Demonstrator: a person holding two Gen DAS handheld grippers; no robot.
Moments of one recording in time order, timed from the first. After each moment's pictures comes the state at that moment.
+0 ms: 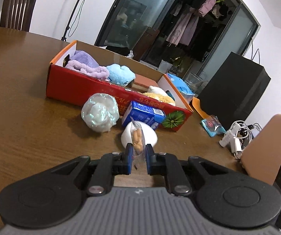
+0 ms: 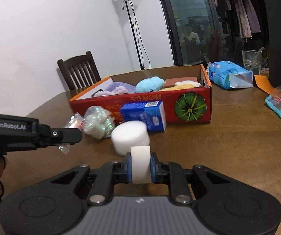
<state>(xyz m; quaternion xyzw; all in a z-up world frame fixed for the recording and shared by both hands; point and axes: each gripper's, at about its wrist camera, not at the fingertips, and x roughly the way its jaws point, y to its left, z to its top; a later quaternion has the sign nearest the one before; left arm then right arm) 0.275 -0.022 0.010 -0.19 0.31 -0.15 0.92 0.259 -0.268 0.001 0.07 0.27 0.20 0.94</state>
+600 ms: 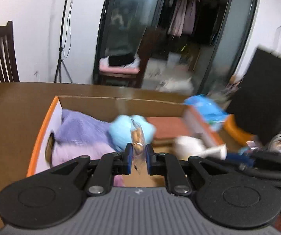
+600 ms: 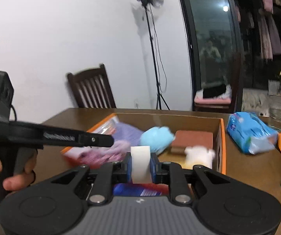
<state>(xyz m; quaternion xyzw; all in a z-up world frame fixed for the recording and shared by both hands) 0.489 -0.036 0.059 -0.05 0.33 -0.11 0.94 0.448 -0.256 0.076 0.04 0.27 0.24 0.93</state>
